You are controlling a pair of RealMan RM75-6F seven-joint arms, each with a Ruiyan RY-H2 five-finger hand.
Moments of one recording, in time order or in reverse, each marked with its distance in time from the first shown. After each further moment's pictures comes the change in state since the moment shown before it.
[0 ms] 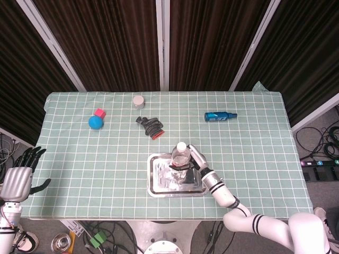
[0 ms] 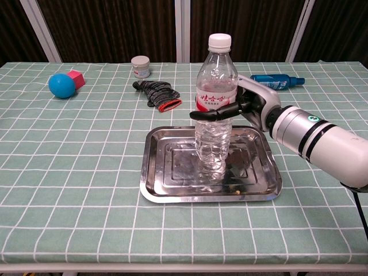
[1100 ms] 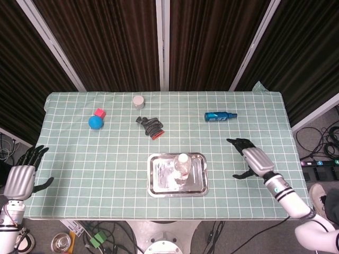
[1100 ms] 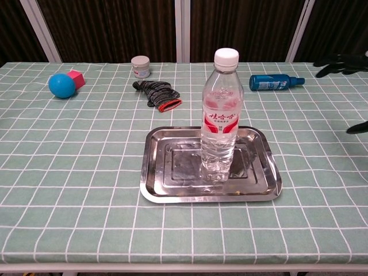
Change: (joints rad) left arm -0.011 -0.015 -0.017 -0.011 -0.012 -0.009 0.011; right arm -0.153 0.706 -0.229 -0.446 0.037 0.113 -0.718
